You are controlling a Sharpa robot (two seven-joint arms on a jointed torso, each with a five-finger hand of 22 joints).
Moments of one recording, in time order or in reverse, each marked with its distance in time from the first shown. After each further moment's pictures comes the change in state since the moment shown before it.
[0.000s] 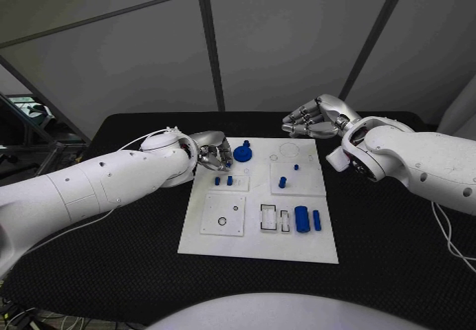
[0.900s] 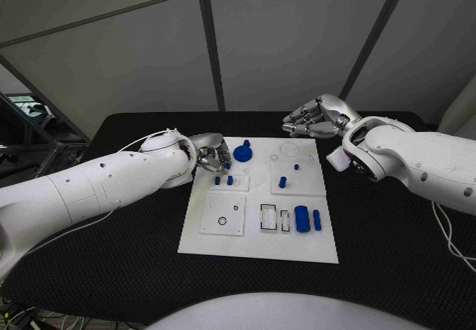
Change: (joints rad) left arm -0.008 -0.001 -0.001 -0.005 0.001 0.010 -0.019; left_hand -0.010 -0.010 -0.001 -0.010 0.001 -0.049 0.016 -0.062 -0.022 -0.003 0.009 -0.050 -0.005 -0.007 0.007 0.004 -0.027 0.000 0.000 0.000 -0.008 0.000; right arm 0.000 -0.001 0.000 0.000 0.000 0.001 -0.001; right_hand 0.000 0.000 0.000 0.000 0.000 0.000 0.000 0.000 0.000 0.000 0.000 0.000 0.000 0.000 0.000 0.000 -0.002 0.000 0.000 0.000 0.000 -0.001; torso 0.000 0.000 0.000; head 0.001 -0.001
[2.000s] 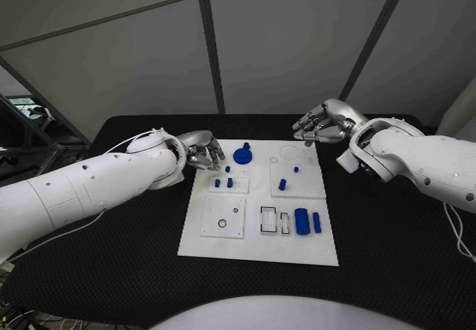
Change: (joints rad) left arm -0.002 -0.071 0.026 0.044 0.030 -0.038 0.005; left_hand -0.014 -0.014 -0.014 -0.005 0.000 -0.082 0.006 -0.085 -0.023 0.000 0.007 -0.050 -0.002 -0.029 0.004 -0.006 -0.076 0.001 -0.020 0.009 -0.059 0.000; right arm 0.000 -0.019 0.000 -0.043 -0.163 0.014 -0.045; right_hand 0.097 0.002 0.073 -0.089 -0.038 0.057 -0.044 0.024 0.003 0.054 -0.053 0.008 -0.001 0.259 -0.095 0.131 0.060 0.000 0.202 -0.086 0.144 0.082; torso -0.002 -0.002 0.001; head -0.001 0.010
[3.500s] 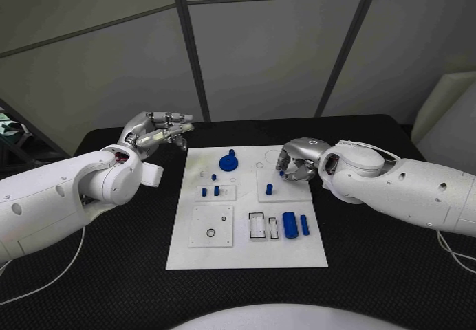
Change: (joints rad) left arm -0.002 -0.182 0.022 0.167 1.141 -0.143 0.449; left_hand 0.013 0.029 -0.011 0.006 0.000 0.074 0.028 0.024 -0.001 -0.066 0.034 0.022 -0.004 -0.305 0.034 -0.339 -0.517 0.048 -0.309 0.031 -0.559 -0.316; right arm -0.078 0.009 -0.009 0.088 -0.730 0.122 -0.231; right_hand -0.055 -0.070 0.172 -0.030 -0.052 -0.006 0.006 -0.024 -0.003 -0.040 0.007 -0.073 0.001 0.014 -0.011 0.935 0.673 -0.070 0.155 -0.012 0.771 0.777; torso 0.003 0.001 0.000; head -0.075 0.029
